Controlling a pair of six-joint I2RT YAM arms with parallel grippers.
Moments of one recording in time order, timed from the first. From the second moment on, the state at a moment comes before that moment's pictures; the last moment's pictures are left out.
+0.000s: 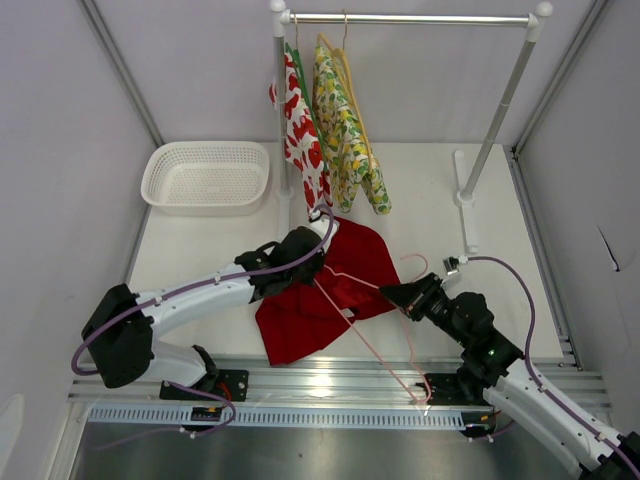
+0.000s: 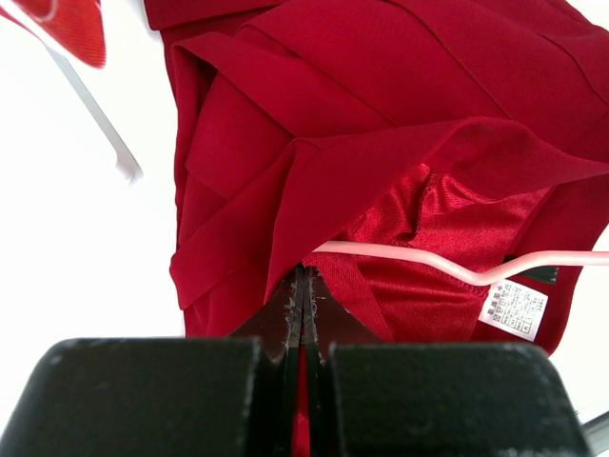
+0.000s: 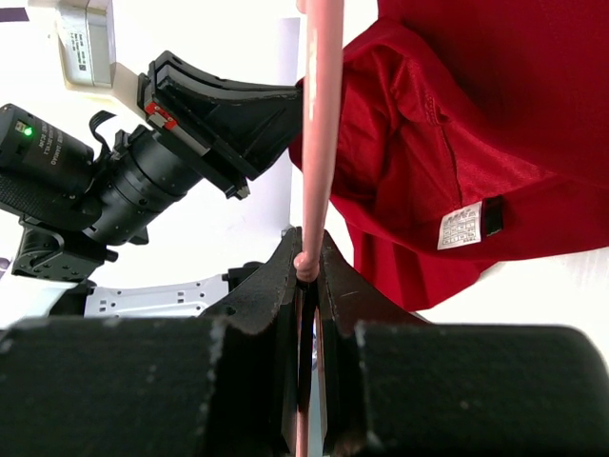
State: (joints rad) left arm -0.88 1.36 0.90 -0.31 -0.28 -0.17; right arm 0.66 0.40 0.16 0.09 -0.10 1.29
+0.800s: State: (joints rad) left arm -0.91 1.33 0.93 -0.36 -0.28 -0.17; right arm 0.67 0.40 0.08 0.26 -0.10 1.30
